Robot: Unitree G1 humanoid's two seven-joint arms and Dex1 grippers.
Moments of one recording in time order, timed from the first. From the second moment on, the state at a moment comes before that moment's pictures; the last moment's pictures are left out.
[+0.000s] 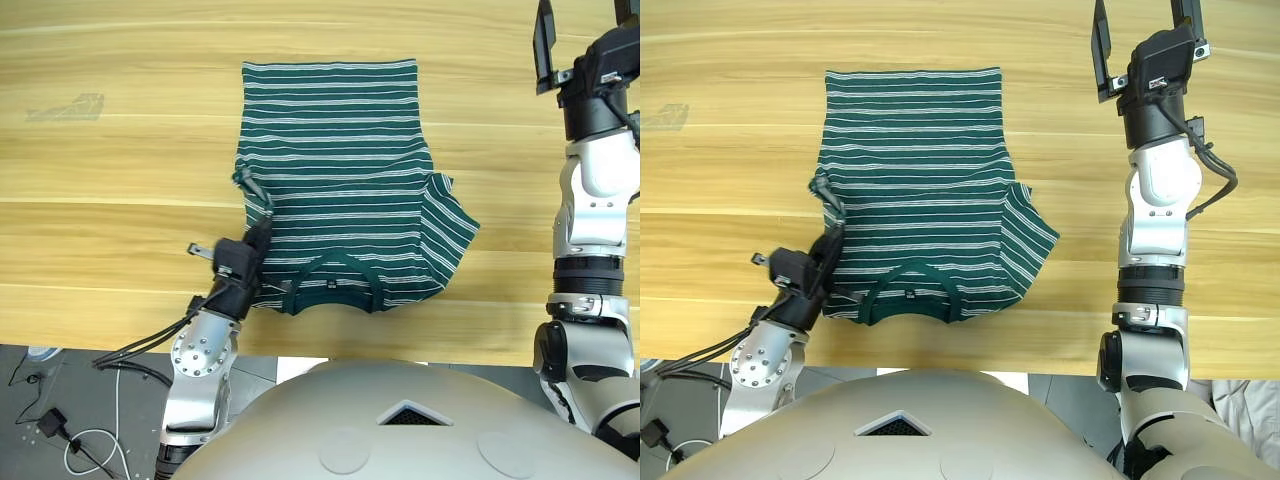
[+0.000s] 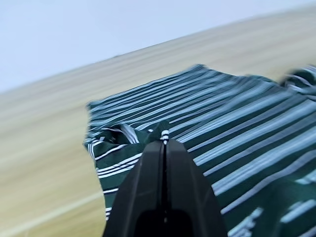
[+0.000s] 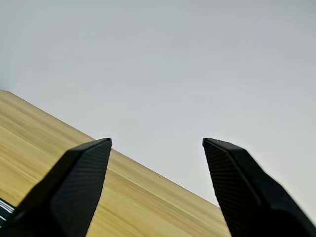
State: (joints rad) left arm 0.65 0.28 -0.14 -0.51 0.06 -0.07 -0.28; right arm -0.32 -0.38 -0.09 0.27 -0.02 -0.46 0.20
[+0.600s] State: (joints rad) left arm 0.63 0.34 -0.21 -0.47 0.21 -0.04 -0.31; right arm -0.28 -0.39 -0.11 0.27 -0.02 -0.46 0.20
